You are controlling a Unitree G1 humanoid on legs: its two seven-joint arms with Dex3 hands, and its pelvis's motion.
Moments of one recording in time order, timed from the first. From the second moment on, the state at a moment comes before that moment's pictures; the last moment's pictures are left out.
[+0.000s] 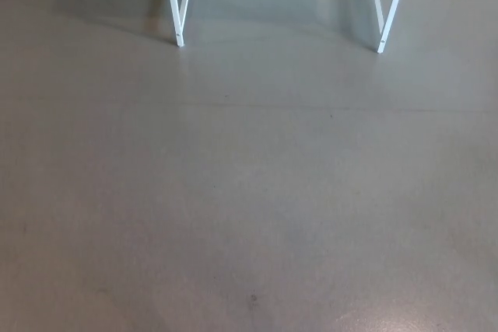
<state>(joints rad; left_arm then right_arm) 0.39 0.33 0.47 0.76 -0.12 -0.04 -0.32 0.35 -0.32 -0.20 0.70 -0.02 -0.14 0.19</state>
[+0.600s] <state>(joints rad) 0.42 0.29 0.52 0.70 -0.26 -0.12 -0.45 0.37 -0.32 -0.24 0.61 0.07 -0.20 0.26</state>
